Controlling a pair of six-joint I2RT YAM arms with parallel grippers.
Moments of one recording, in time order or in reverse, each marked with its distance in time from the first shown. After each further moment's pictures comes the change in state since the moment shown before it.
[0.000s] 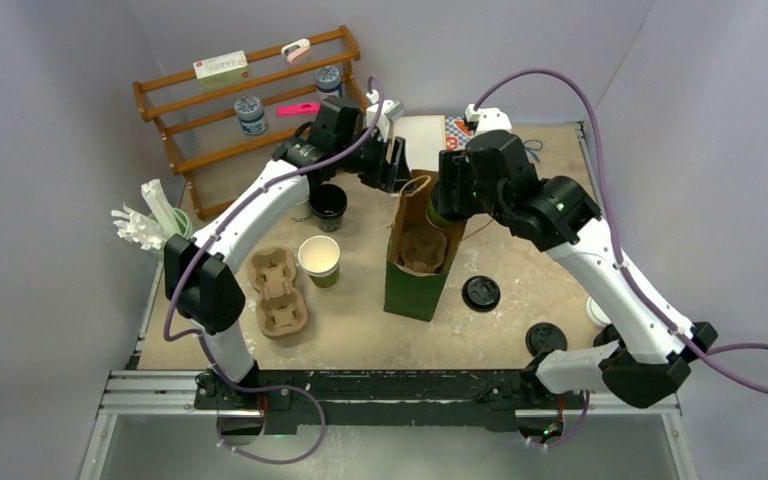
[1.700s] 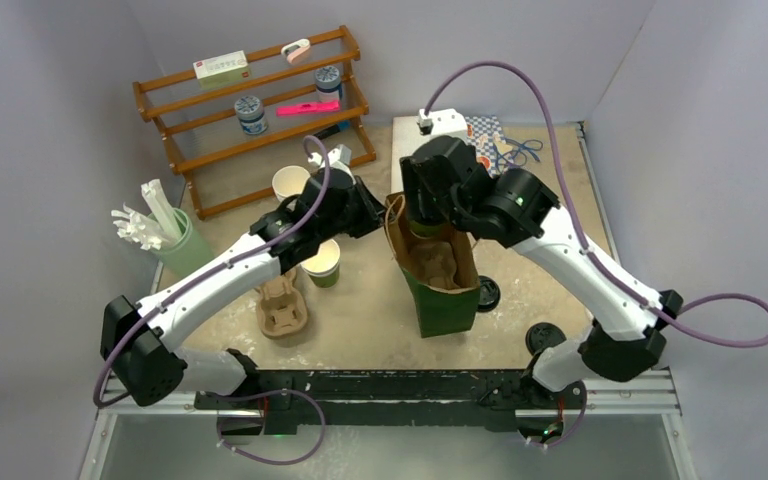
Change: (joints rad) left arm -0.183 -0.453 -0.596 0.256 -0.608 -0.754; right arm 0.212 0.223 0.263 -0.126 0.191 0.037
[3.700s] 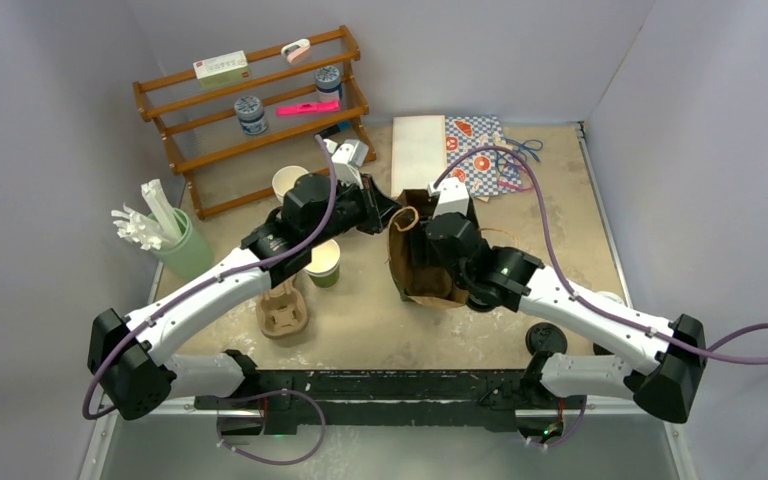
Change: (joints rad) left arm -0.038 -0.075 -0.071 0.293 0.168 0.406; right arm 0.017 -0.349 -0.922 0.703 0.022 -0.045
